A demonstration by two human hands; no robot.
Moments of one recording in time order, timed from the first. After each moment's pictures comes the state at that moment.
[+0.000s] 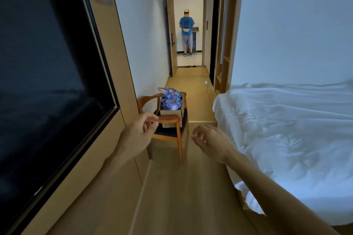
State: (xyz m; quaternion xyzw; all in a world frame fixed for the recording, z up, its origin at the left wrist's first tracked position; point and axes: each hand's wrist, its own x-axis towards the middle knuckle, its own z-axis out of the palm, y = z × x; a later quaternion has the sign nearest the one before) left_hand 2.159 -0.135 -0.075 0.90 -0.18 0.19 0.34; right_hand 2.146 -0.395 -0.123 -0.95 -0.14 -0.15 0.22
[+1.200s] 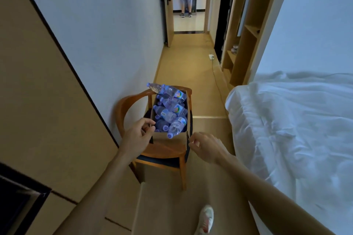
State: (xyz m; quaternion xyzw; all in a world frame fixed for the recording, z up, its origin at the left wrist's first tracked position) left_hand 2.795 -0.191 -0.191 0.90 -0.11 0.03 0.42; right_hand 2.770 -0.441 -0.249 -0.97 -0.08 0.03 0.22
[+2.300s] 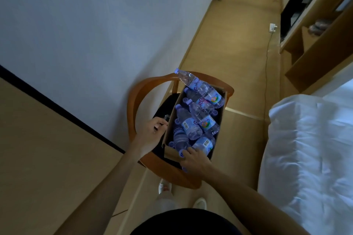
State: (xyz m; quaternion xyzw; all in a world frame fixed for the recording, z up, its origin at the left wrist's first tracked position) left_hand 3.047 -0.187 -0.282 0.88 0.07 -0.11 0.46; right_hand 3.037 -0.385 -0.397 -0.88 -0.42 0.20 -0.08
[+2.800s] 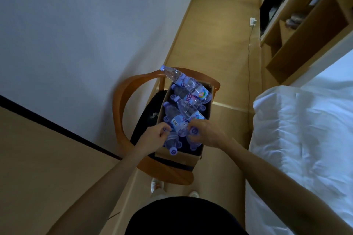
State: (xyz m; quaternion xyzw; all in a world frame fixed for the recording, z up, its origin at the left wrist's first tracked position) left_hand 3.071 -0.205 -0.342 0.90 -0.04 -0.20 0.39; right_hand 3.109 -0.444 -0.337 -0.92 -0.24 0.21 0.22
